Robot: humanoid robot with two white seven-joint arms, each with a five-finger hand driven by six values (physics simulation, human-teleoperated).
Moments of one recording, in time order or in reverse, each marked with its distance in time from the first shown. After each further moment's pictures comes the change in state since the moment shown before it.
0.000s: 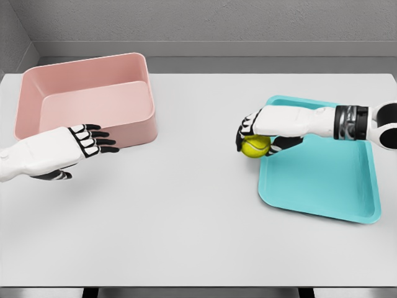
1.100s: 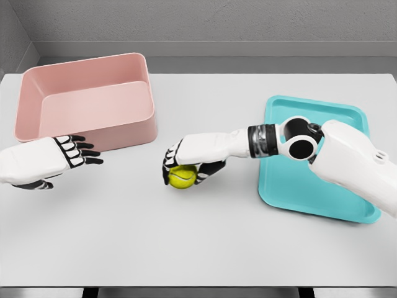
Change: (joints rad) left arm 0.055 0.099 0.003 0.000 -0.001 0.000 0.000; right arm 0.011 0.355 0.071 0.107 0.003 0.000 0.052
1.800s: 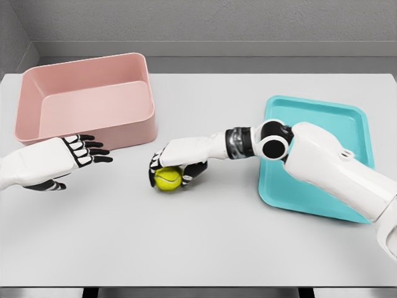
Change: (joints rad) left arm 0.015 -0.045 -0.002 0.000 0.028 0.000 0.047; right arm -0.011 0.146 0.026 0.170 0.016 0.009 0.019
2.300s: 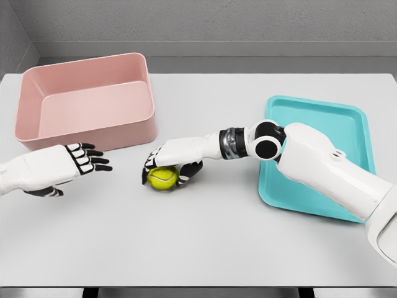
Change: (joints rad) left arm -0.006 -0.015 0.000 0.000 -0.021 0.000 -0.093; right arm 0.002 0.032 0.000 0.034 0.012 0.011 -0.002
